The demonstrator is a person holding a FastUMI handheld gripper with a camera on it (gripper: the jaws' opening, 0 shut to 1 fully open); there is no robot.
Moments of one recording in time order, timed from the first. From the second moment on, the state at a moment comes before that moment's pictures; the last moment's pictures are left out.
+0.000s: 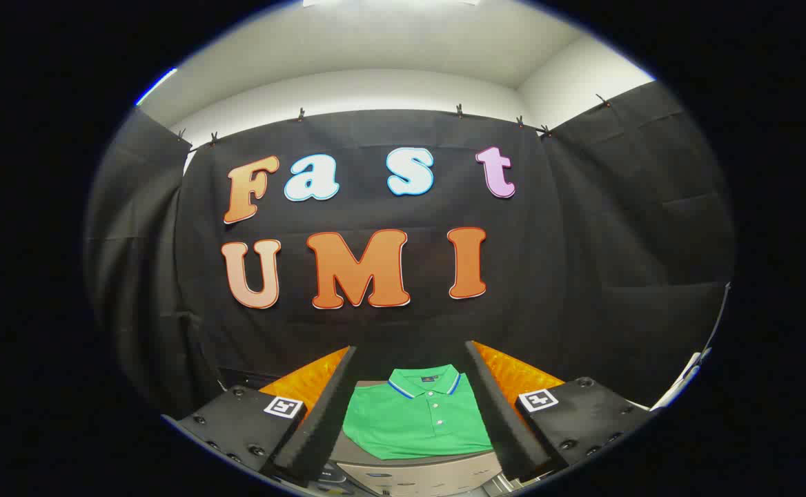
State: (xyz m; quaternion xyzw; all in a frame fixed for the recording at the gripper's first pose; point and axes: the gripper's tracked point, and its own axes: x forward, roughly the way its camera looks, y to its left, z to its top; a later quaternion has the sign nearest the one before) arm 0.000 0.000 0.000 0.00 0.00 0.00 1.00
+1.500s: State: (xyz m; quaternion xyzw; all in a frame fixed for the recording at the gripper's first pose) arm 0.028 0.000 -0.005 -0.02 0.03 0.01 1.00
